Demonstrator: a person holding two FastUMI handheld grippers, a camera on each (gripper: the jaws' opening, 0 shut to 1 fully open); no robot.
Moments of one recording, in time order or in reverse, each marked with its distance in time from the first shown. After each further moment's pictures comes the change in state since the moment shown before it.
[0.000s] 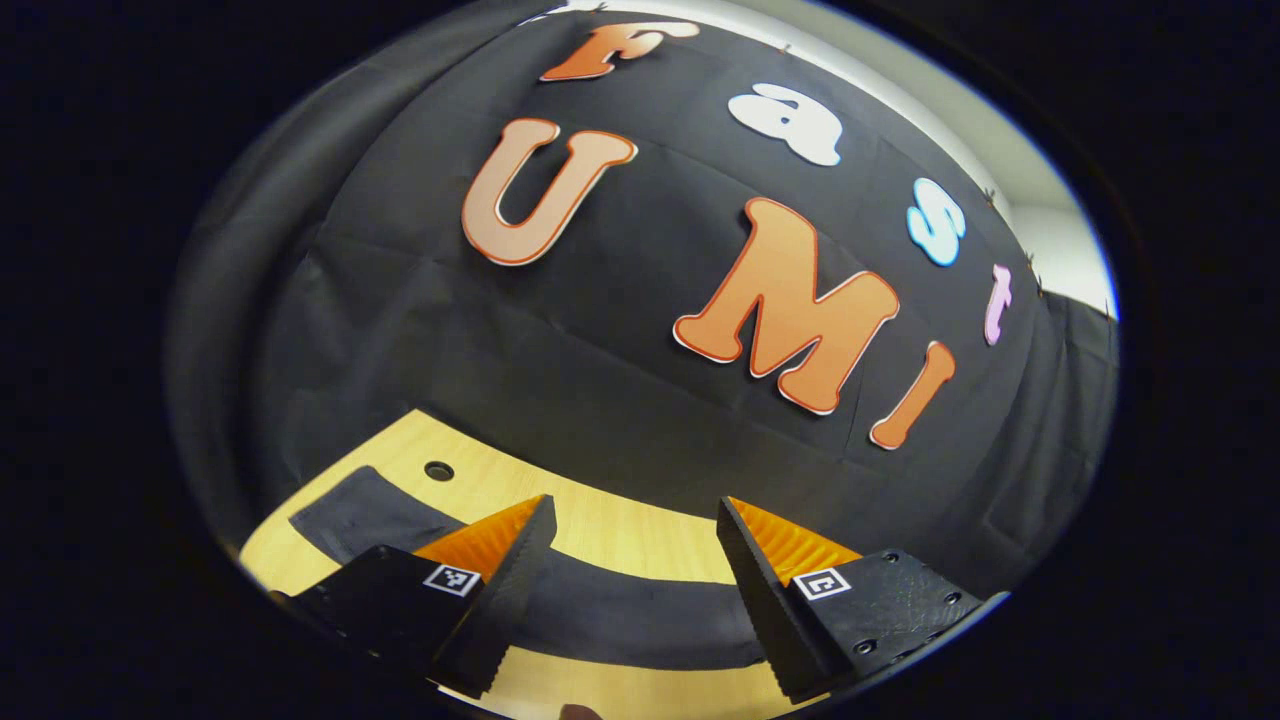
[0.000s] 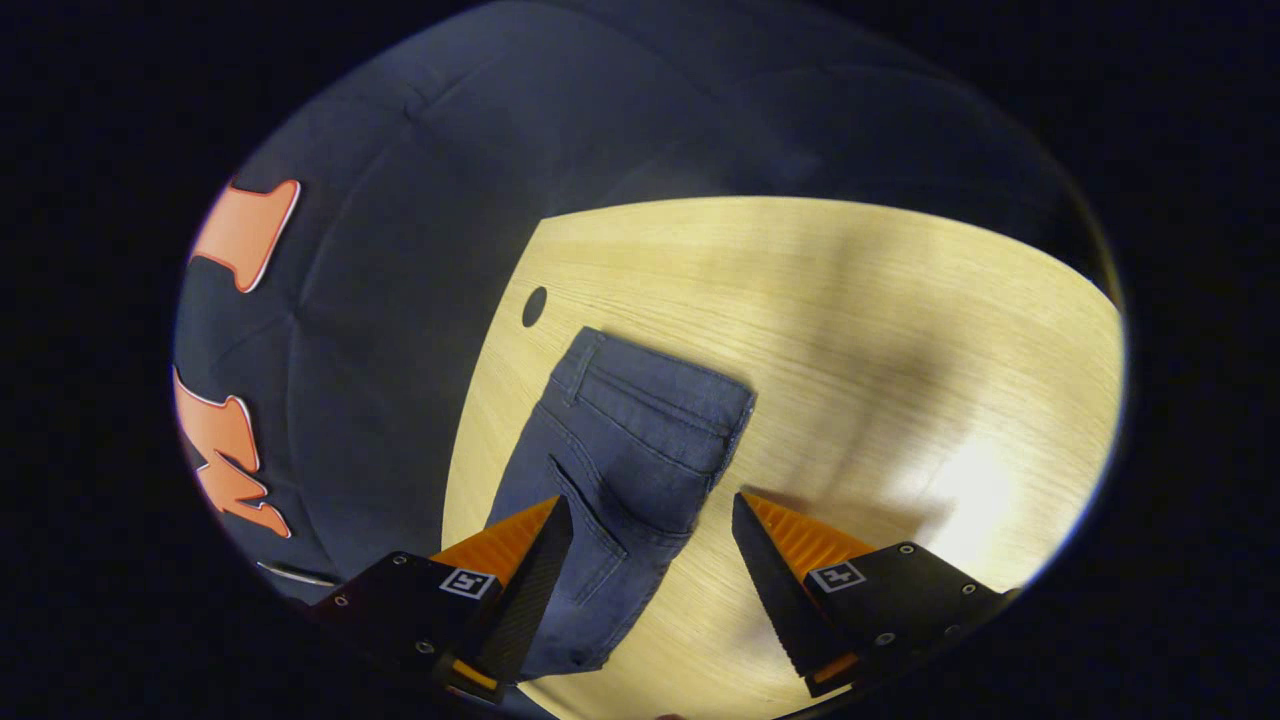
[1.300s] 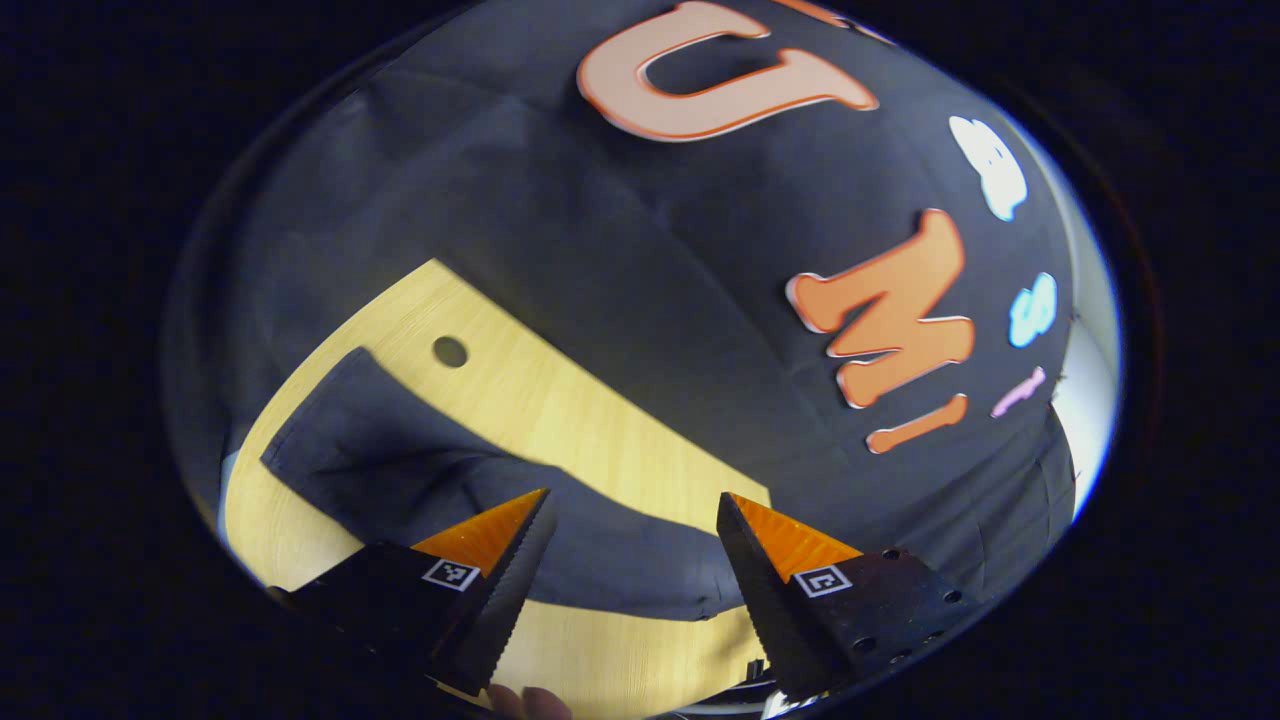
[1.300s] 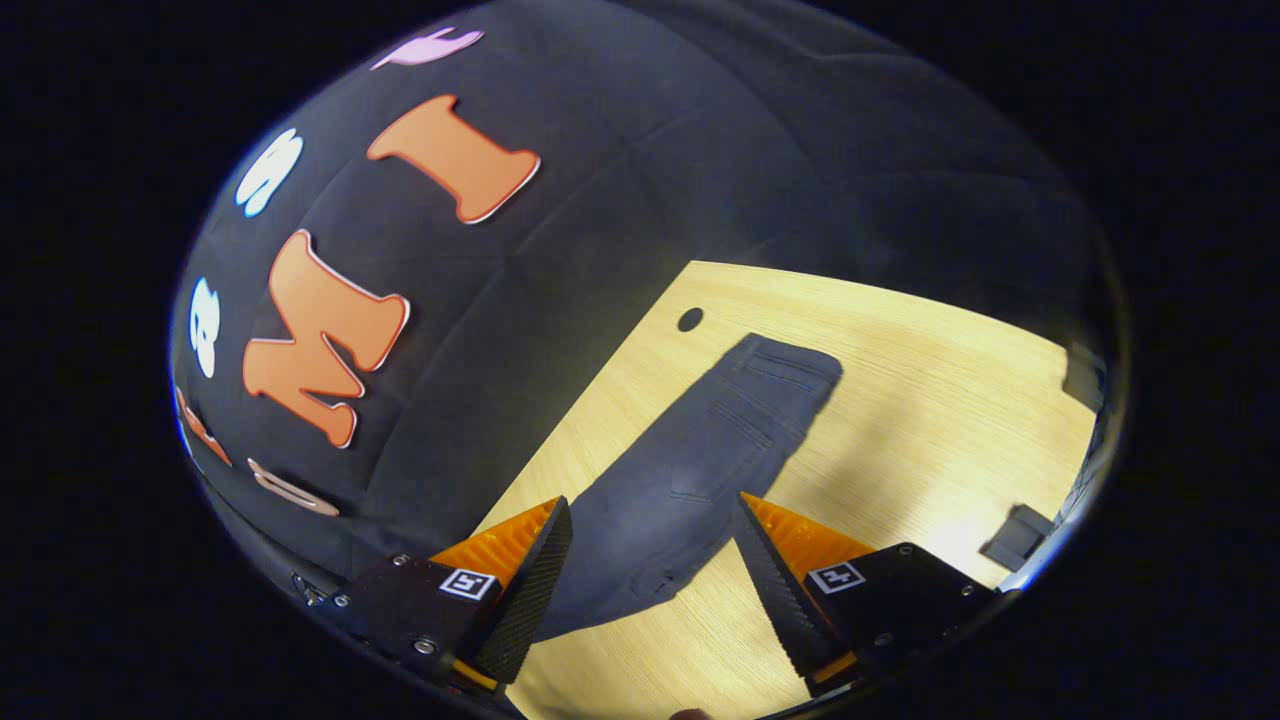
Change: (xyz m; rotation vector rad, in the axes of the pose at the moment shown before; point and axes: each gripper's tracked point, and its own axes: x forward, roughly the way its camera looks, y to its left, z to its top) left arm 0.048 0.095 0.000 -0.296 0.378 -0.113; right arm -0.193 0.079 -0.080 -0.205 -0.213 0.147
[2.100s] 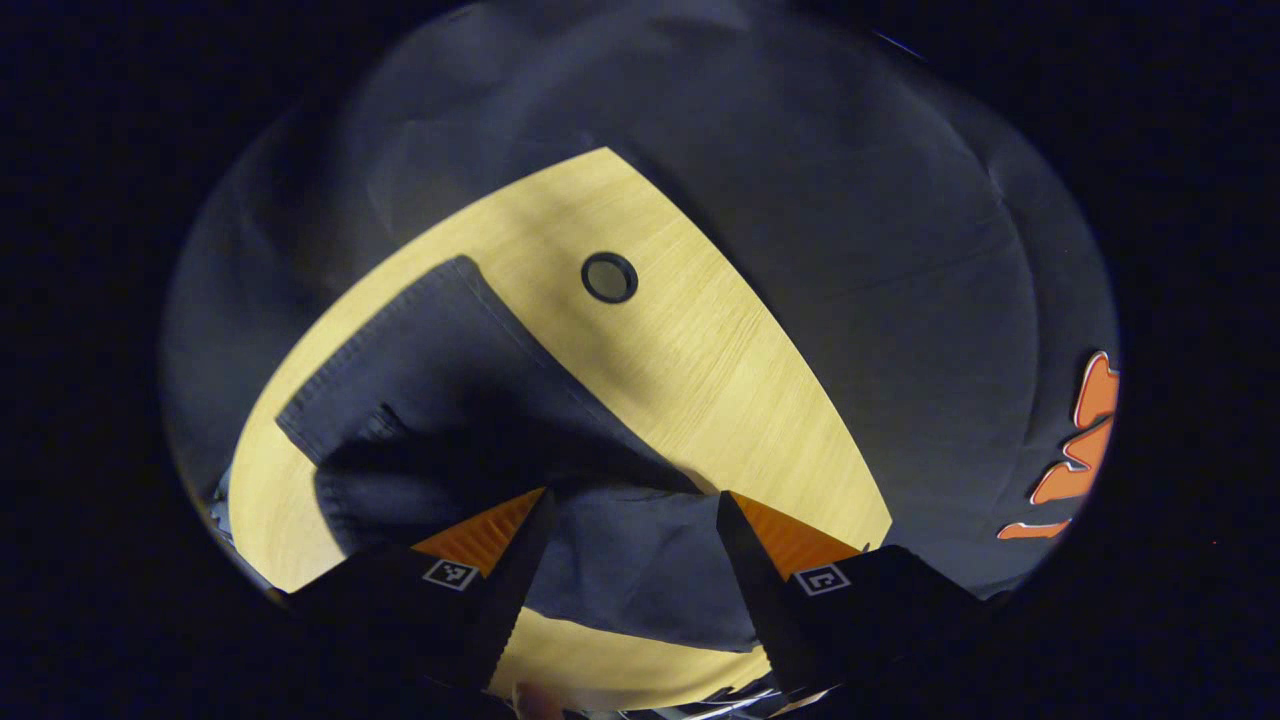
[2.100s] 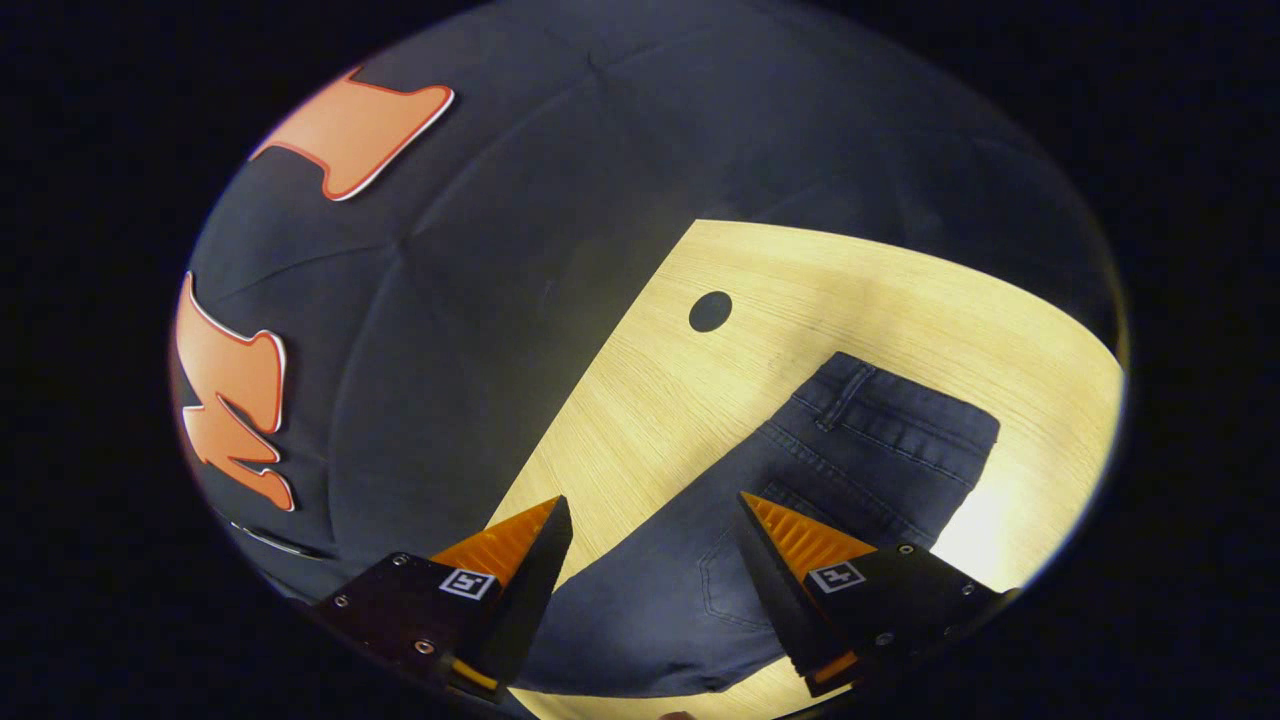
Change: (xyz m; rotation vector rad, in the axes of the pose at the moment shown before) left arm 0.136 0.182 -0.007 -0.326 0.329 0.555; right arm 0.194 0.051 0.046 -0.008 0.149 -0.033
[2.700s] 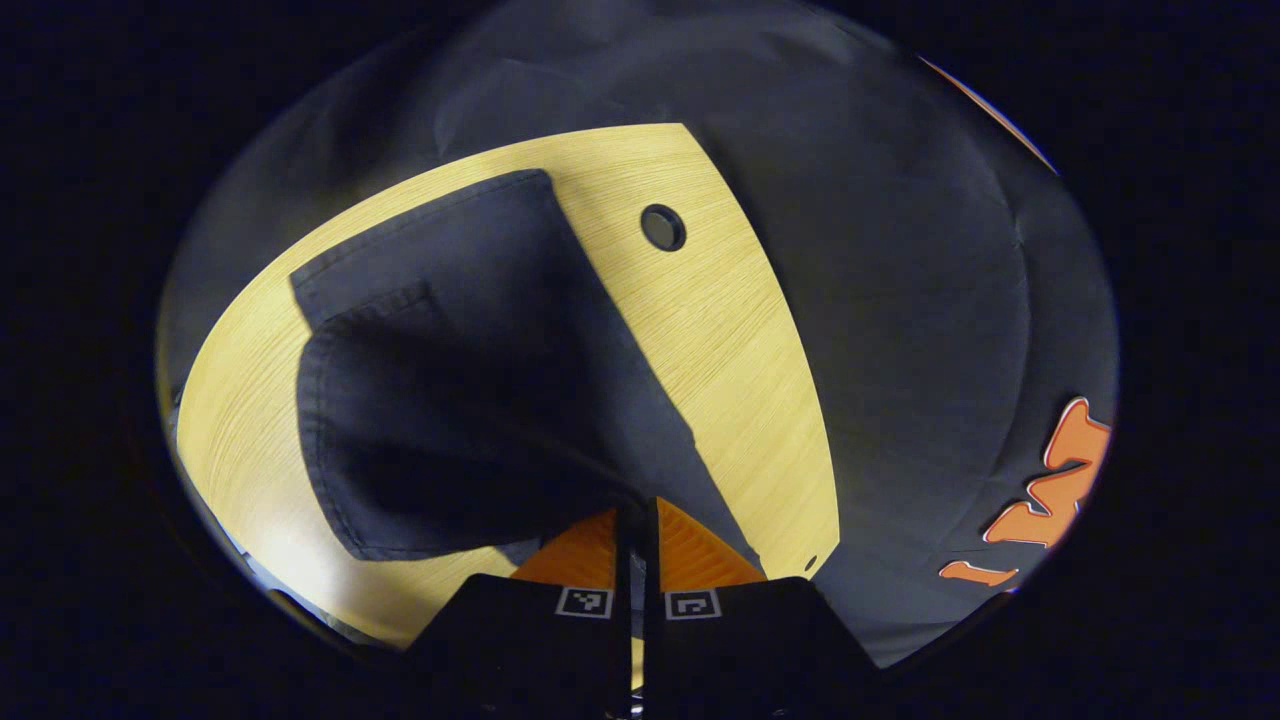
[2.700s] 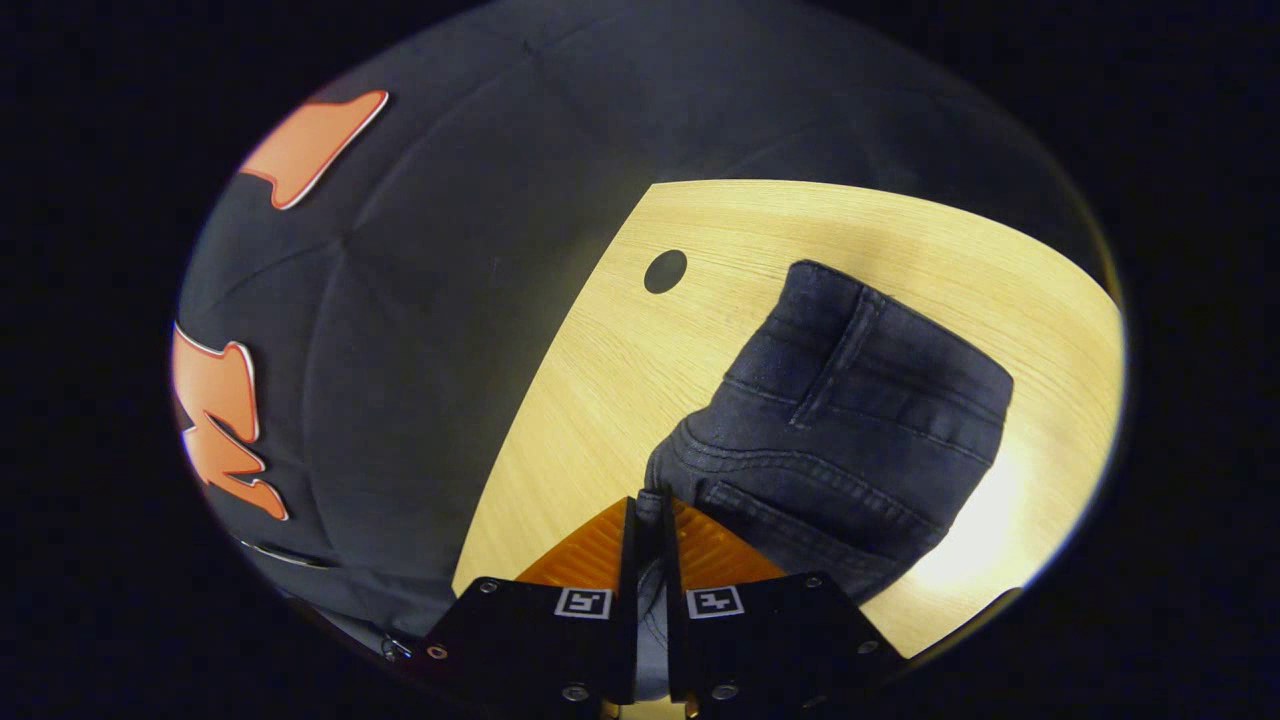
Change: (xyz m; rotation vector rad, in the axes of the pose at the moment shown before) left arm 0.001 -0.002 -0.053 -0.234 0.060 -0.060; right arm 0.048 -0.033 -0.020 0.064 0.079 -0.051
